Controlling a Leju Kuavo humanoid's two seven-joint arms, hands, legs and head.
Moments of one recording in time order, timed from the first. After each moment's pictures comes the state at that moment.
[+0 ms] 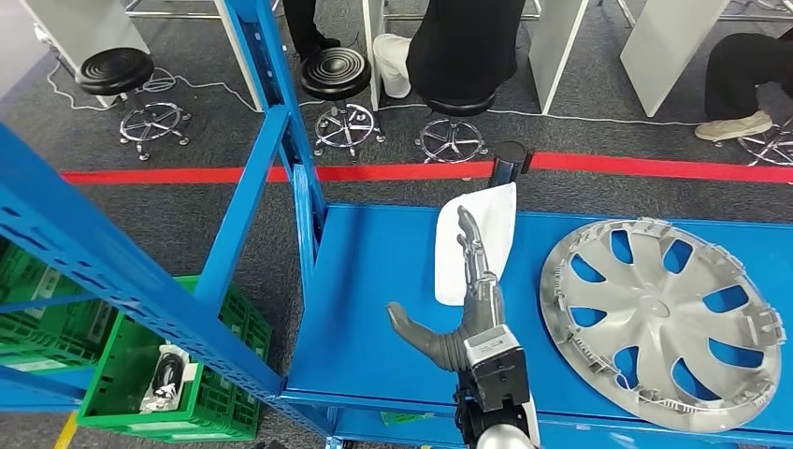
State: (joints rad) left arm -0.08 -0.15 0.08 -0.19 -0.81 0.40 -0.42; right arm -0.08 -0.12 0.70 -1.79 0.25 -0.69 -0.06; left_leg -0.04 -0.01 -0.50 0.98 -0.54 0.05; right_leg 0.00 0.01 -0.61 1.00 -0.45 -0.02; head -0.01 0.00
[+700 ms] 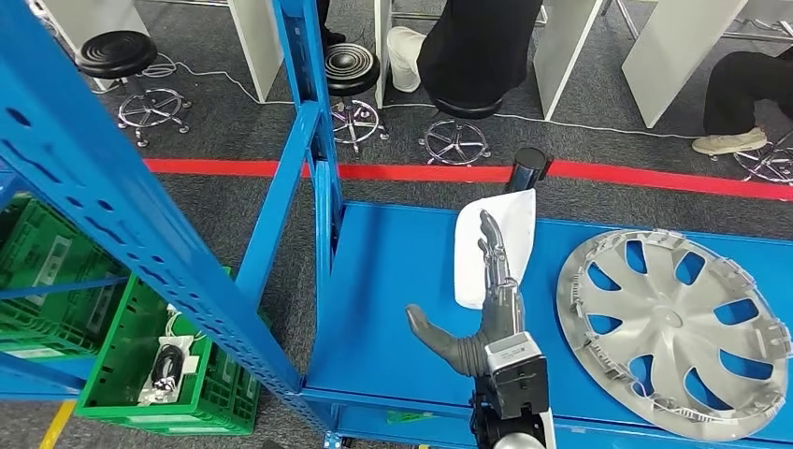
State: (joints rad) left arm -0.08 -0.15 0.15 -0.19 -0.81 0.26 -0.42; right arm -0.05 -0.13 0.67 -1.82 0.26 -0.69 -0.05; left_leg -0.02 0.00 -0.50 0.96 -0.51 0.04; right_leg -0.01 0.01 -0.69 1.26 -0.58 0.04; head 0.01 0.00
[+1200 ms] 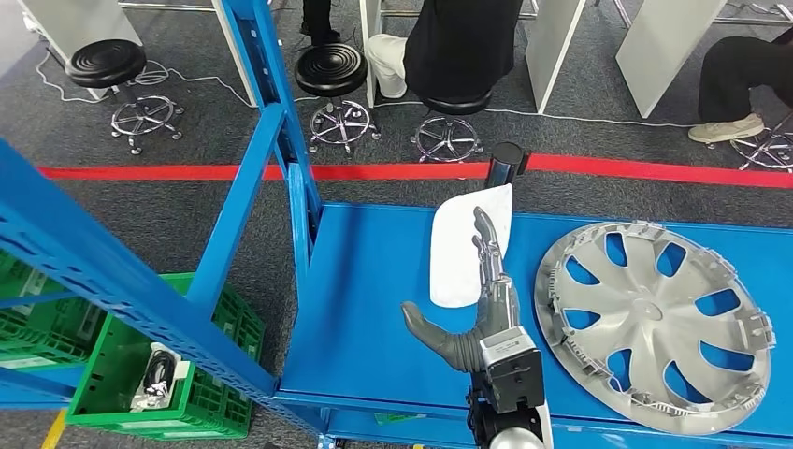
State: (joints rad) left arm -0.08 -0.15 0.16 -0.19 -0.83 0.26 -0.40; right arm -0.05 -0.14 0.67 -1.82 0.26 -0.69 -0.05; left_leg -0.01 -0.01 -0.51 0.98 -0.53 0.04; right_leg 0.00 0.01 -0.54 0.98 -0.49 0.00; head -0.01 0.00
